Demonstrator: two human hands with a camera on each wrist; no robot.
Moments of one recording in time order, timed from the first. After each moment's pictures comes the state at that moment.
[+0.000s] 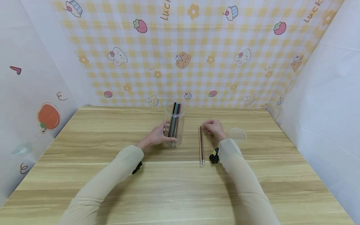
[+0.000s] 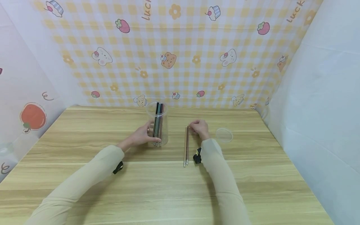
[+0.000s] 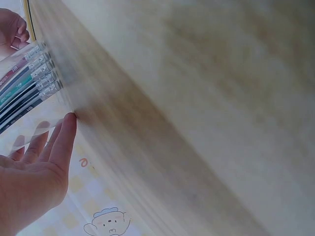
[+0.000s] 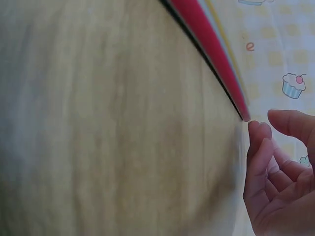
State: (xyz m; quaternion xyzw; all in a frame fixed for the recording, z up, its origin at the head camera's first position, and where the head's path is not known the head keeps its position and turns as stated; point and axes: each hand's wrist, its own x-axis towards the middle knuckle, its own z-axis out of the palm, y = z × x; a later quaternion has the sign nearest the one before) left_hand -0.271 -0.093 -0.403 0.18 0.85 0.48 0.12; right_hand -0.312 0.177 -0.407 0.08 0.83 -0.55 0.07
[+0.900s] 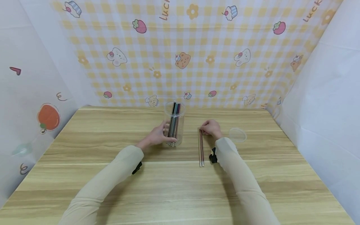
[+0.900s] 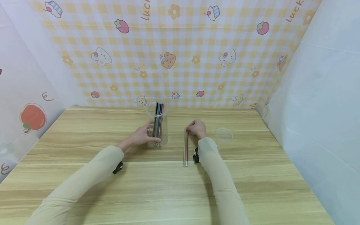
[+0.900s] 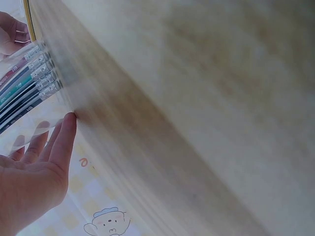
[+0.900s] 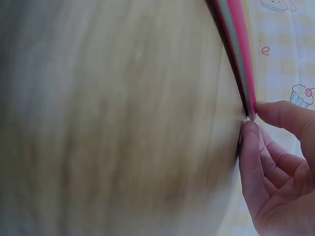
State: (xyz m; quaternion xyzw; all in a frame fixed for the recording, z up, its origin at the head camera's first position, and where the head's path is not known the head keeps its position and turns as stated) left_hand -0.273 -0.093 -0.404 0.18 0.84 0.49 0.12; right_hand -0.313 0.168 -0.407 0.05 0.90 -0.44 0.07
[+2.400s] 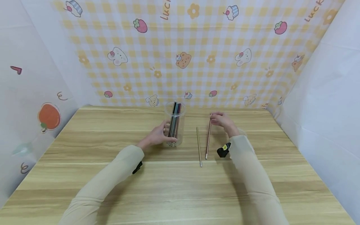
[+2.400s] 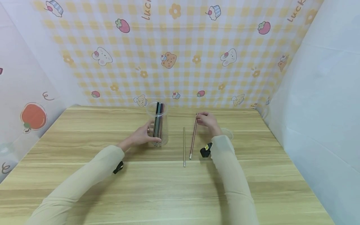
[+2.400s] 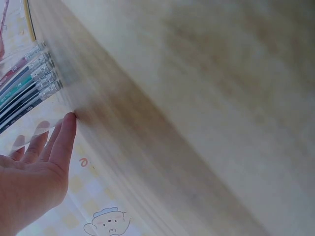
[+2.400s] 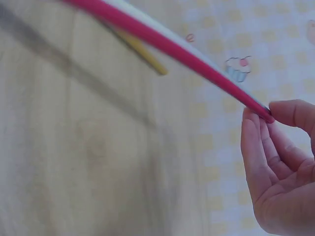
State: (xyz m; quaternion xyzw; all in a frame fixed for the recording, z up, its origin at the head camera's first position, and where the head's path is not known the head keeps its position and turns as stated) left_hand -0.272 -0.093 -0.403 0.17 0.85 0.48 0.12; right_hand -0.316 0.203 -0.369 0.04 0.77 -0.63 0.10
